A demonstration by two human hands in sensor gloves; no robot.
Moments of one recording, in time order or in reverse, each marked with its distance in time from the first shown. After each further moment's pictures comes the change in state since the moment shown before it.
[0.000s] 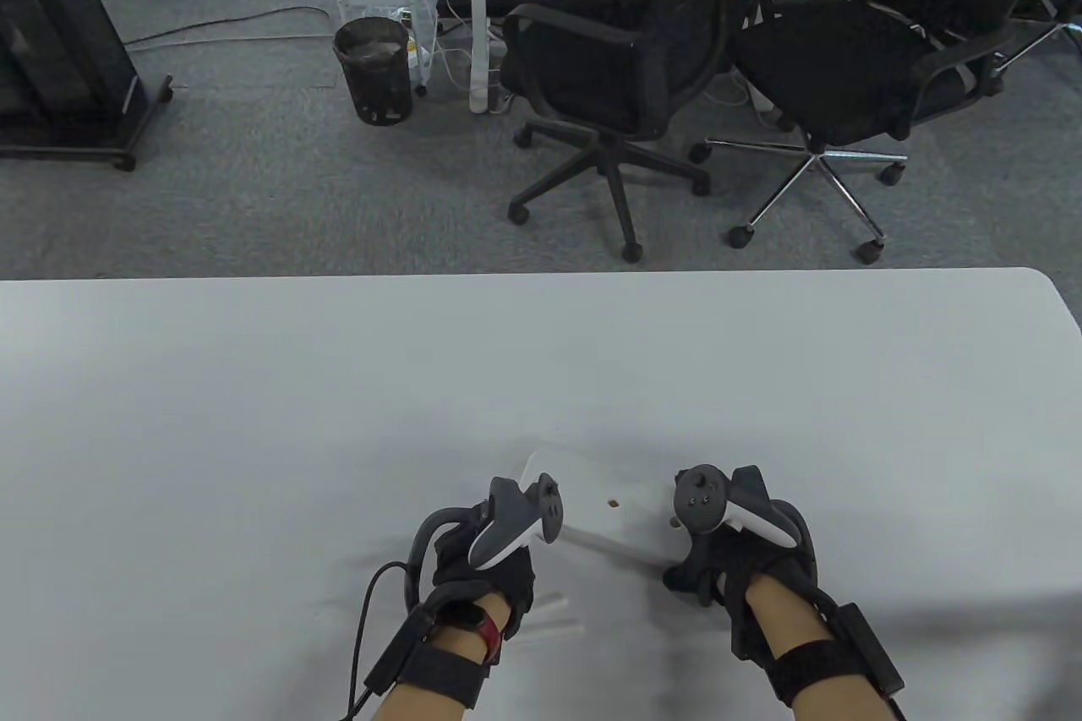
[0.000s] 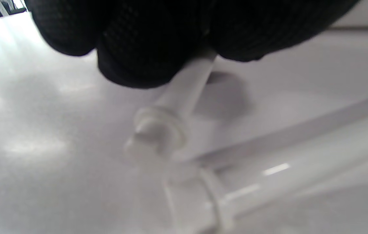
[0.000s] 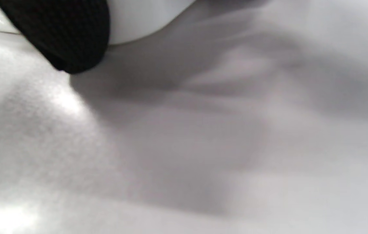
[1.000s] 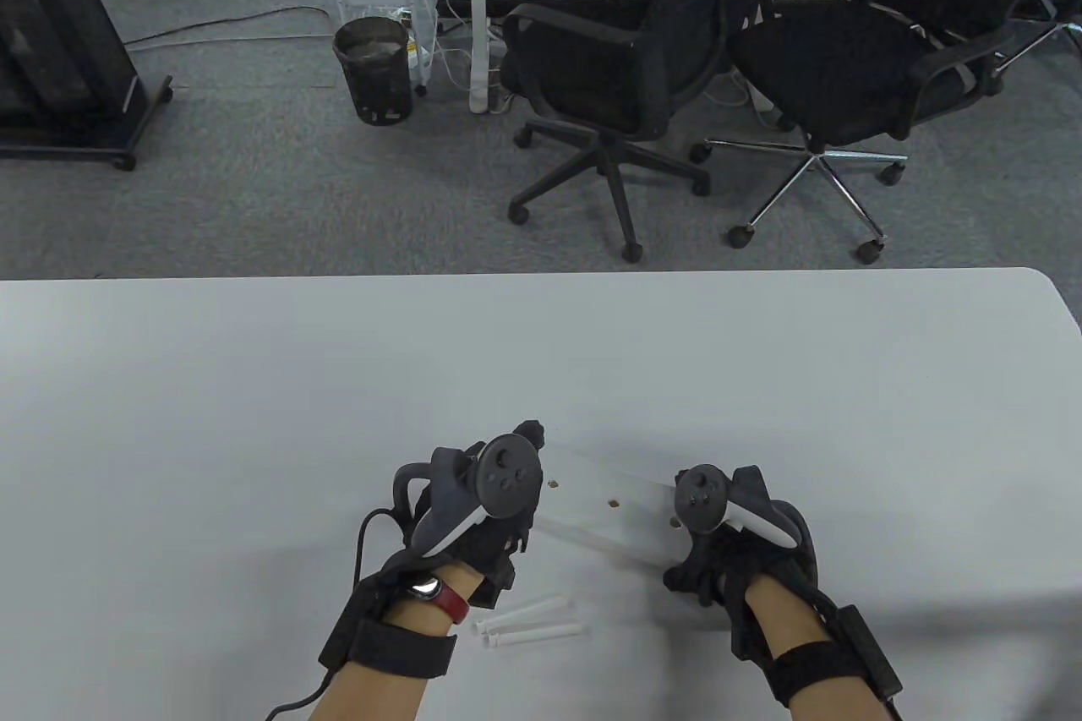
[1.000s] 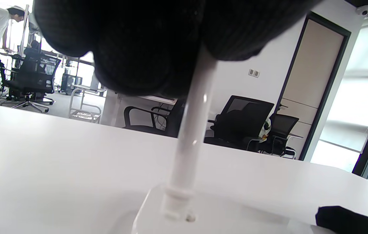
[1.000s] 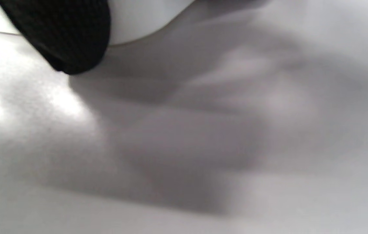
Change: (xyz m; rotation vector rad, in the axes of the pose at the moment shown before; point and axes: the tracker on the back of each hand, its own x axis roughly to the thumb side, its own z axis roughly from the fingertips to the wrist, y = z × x) left_hand -0.016 0.087 0.026 0.565 -0.289 0.290; right_hand 0.000 0.000 -0.001 0.003 0.009 -0.003
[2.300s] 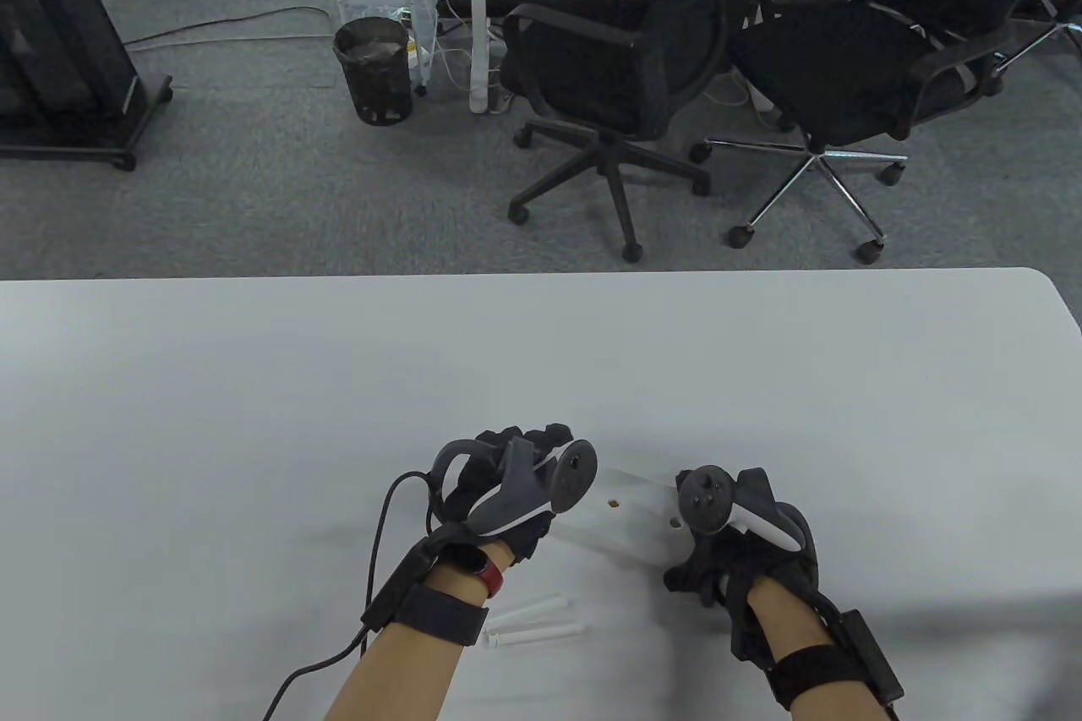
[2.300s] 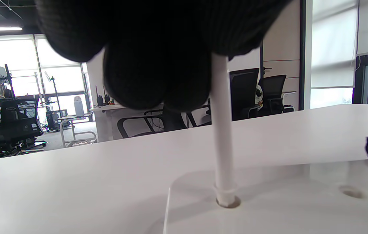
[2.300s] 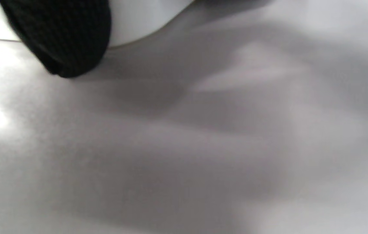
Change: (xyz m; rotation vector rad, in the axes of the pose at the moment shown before) left_hand 0.027 -0.034 -0.023 -0.033 -0.103 -0.305; right_hand -0.003 0.001 0.001 -0.031 -0.004 -0.025
